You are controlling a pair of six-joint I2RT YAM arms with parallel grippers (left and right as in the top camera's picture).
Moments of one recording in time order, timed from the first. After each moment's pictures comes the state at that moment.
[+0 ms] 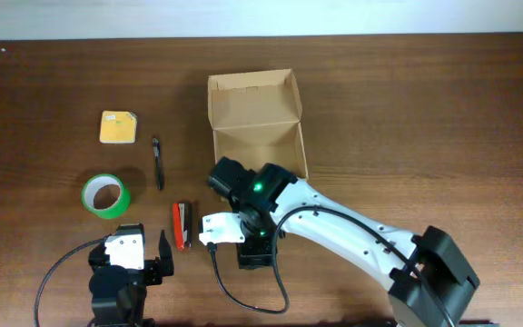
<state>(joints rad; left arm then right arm) 0.06 0.01 0.17 -0.67 -0.06 0.05 0.91 1.83 1.41 -1.08 -0.28 -0.75</state>
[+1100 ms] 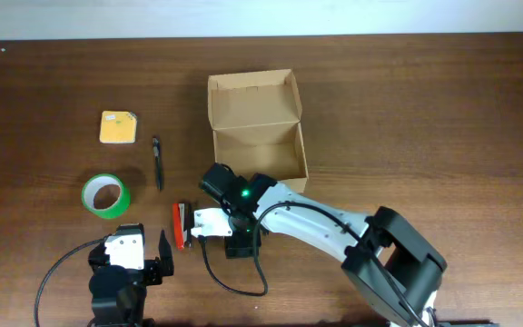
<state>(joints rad) 0.06 0.01 0.17 -0.67 -0.06 0.05 0.91 1.98 1.35 -0.76 -0.20 -0.74</state>
